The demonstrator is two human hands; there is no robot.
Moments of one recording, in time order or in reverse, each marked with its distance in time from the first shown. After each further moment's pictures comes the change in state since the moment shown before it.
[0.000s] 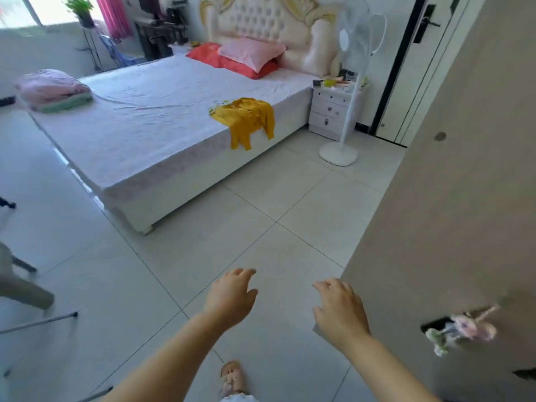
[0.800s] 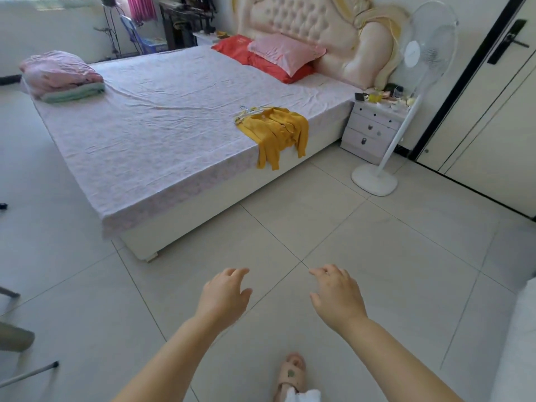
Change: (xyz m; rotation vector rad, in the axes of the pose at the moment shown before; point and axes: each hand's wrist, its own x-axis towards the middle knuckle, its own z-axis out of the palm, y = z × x) left_hand 0.283 -0.170 -0.116 -0.116 0.016 -0.137; right_hand 0.372 -0.122 -0.020 -0.106 -0.023 -0.128
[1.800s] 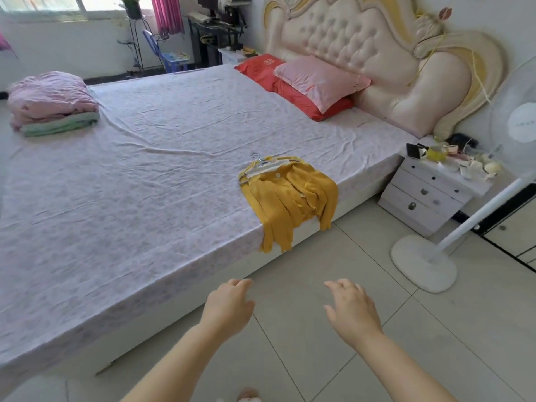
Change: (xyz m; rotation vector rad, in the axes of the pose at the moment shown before) left_hand 0.585 0.029 -0.134 -0.013 -0.022 -0.115; right_hand 0.607 0.121 -0.079 0.009 -0.057 -0.041
